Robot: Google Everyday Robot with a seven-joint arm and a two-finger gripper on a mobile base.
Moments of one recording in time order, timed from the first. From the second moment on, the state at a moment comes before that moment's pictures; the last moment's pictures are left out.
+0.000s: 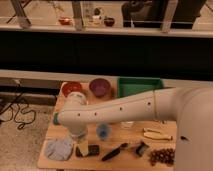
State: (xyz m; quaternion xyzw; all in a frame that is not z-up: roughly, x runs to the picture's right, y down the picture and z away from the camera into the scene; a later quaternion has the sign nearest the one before) arm -0.129 0.246 0.689 -0.35 -0.12 -0.23 0.90
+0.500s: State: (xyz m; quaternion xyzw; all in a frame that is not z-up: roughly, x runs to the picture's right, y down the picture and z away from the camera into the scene) arm -0.134 0.243 0.696 -0.35 -0.13 -0.22 0.90
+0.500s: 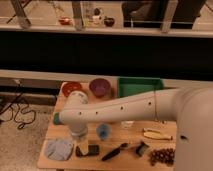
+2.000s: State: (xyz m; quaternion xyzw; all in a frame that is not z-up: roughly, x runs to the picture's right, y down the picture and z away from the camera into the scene) arm -0.262 0.186 0.793 -0.37 -0.19 -0.19 0.89
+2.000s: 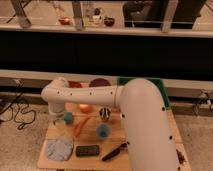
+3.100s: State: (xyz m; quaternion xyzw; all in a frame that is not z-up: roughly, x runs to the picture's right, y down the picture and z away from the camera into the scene) arm -0.264 0.181 0.818 -0.37 -0.18 -0.17 0.89
